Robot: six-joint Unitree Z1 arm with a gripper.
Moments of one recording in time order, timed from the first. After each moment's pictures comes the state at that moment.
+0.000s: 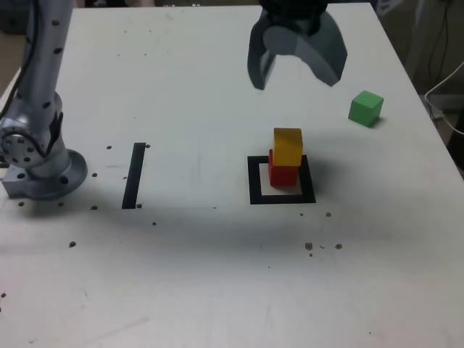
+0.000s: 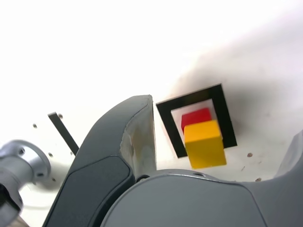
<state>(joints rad) 0.05 2.03 -1.88 1.50 0.21 0.37</state>
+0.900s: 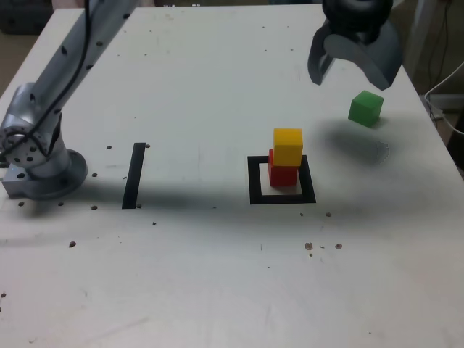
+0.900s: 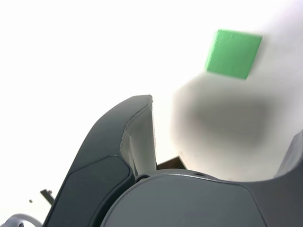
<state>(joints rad) 0.10 2.33 -2.28 1.52 0.33 0.60</state>
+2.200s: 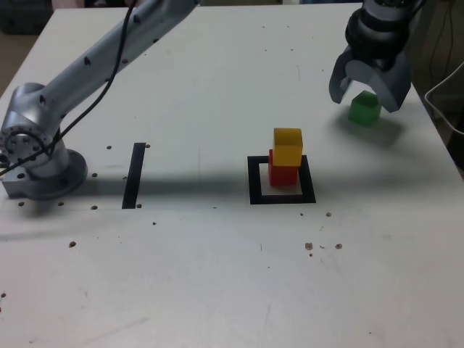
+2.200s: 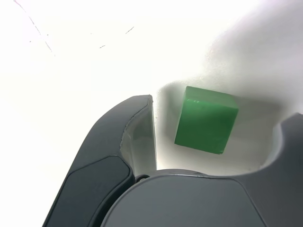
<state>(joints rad) 0.15 2.53 -2.48 1.51 0.31 0.68</state>
